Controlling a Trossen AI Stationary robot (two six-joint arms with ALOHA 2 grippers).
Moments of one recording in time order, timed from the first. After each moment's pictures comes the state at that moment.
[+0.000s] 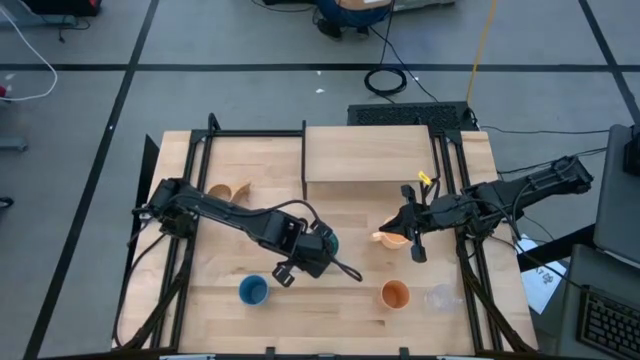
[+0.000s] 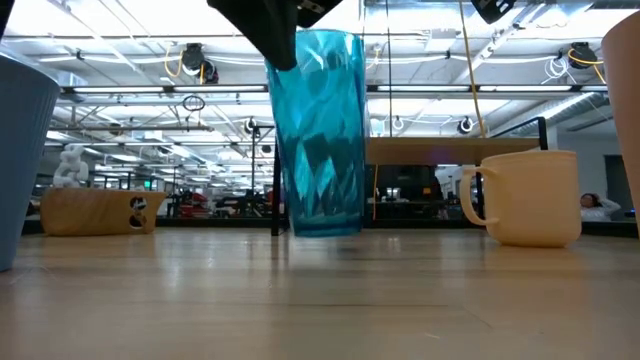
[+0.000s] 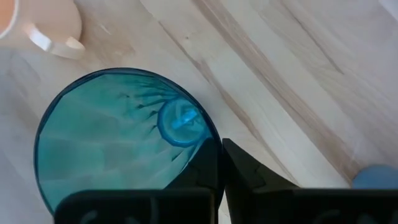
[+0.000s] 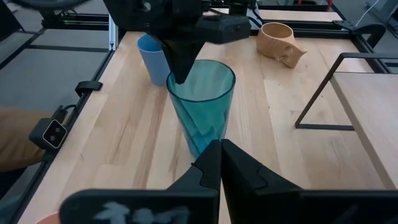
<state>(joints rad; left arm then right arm) -0.29 1.90 1.75 -1.05 -0.05 0.44 0.33 0.96 0.89 -0.46 0.21 0.15</state>
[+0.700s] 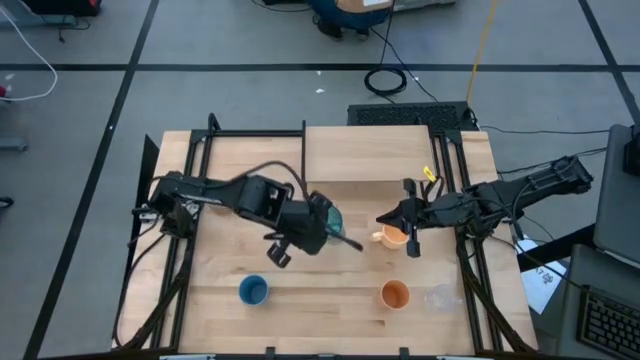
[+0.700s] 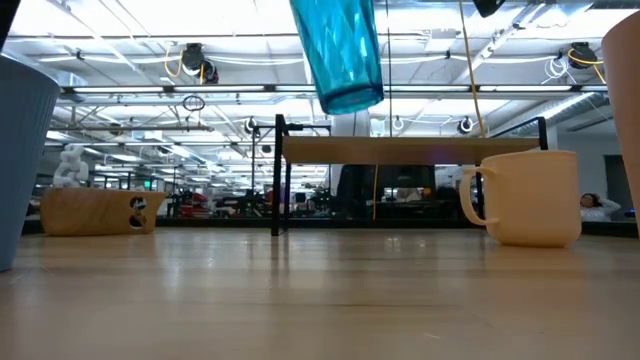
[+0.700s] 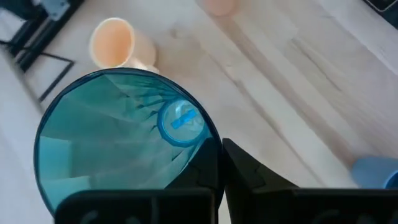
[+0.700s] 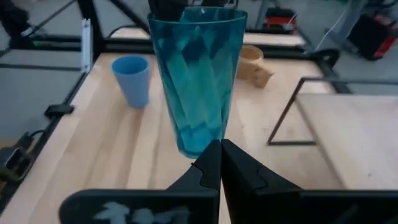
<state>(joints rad) -0.22 1.90 2.18 -1.34 -0.05 0.52 0.33 0.96 0.89 -0.38 0.34 0.12</state>
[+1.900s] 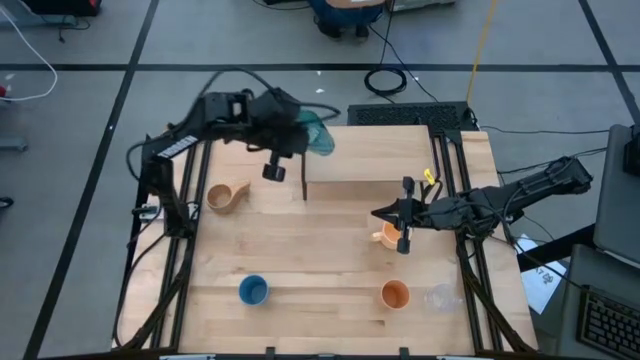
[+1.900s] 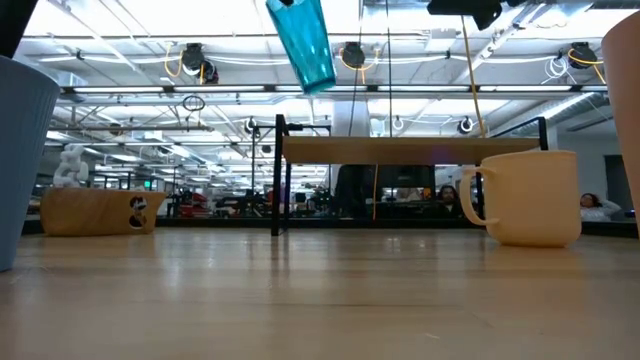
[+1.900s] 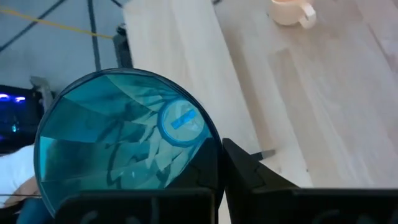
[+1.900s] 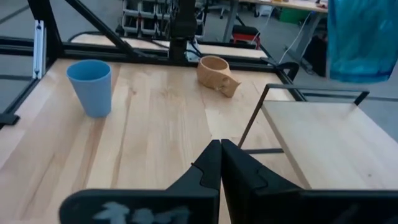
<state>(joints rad) 0.22 1.80 2.36 -1.43 -0.10 0.61 0.33 0.97 0.78 -0.20 0.48 0.06</state>
